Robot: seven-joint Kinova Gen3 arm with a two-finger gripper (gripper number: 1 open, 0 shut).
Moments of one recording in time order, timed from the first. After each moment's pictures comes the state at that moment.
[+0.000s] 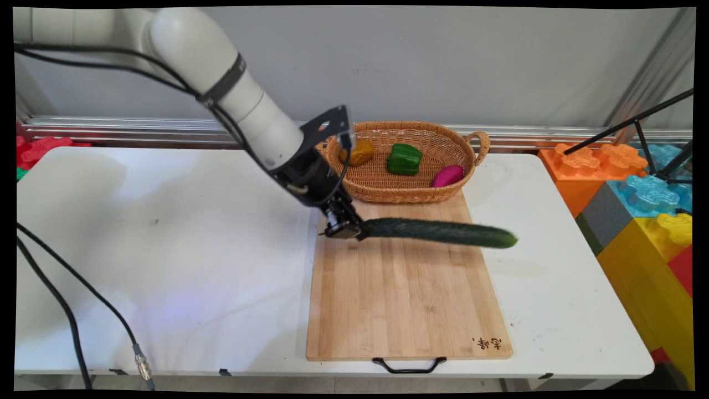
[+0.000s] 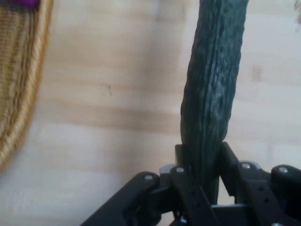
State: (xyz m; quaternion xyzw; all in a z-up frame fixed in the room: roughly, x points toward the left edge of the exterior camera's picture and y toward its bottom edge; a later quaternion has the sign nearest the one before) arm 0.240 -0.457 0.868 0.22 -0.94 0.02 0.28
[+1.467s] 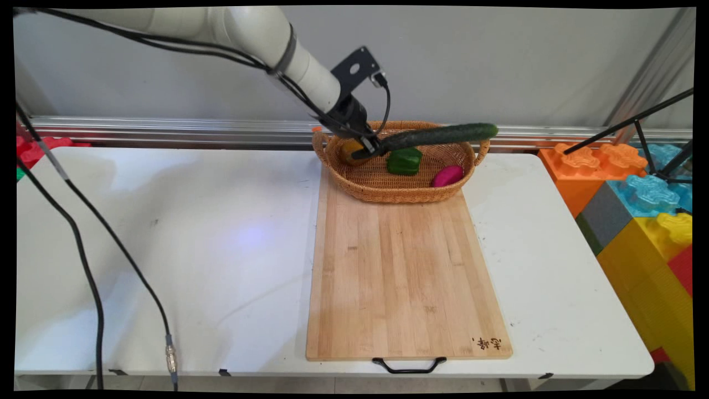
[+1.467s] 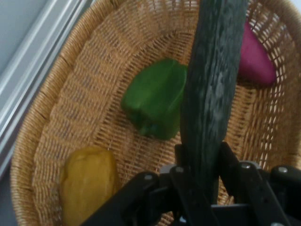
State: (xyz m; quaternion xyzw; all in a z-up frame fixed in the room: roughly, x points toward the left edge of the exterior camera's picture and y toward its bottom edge) arm 0.238 -0.586 0.856 0.30 -0.89 0.18 0.27
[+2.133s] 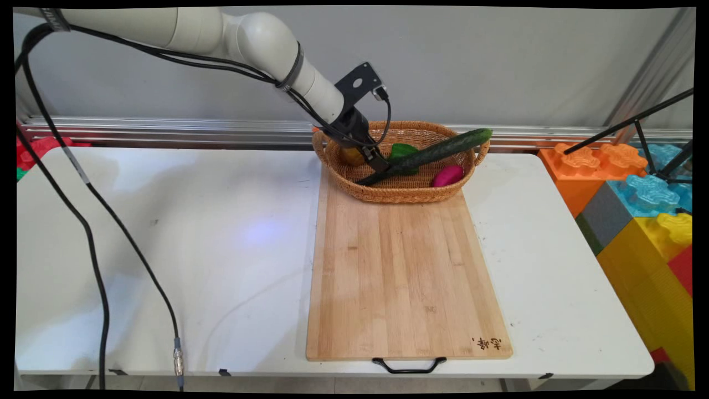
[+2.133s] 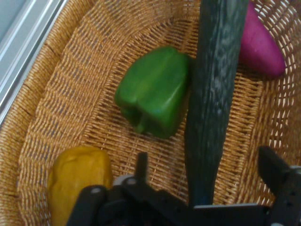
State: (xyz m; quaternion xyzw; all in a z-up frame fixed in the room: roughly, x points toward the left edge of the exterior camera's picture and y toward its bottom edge) arm 0.238 -0.600 0.831 0.30 -0.90 0.17 0.27
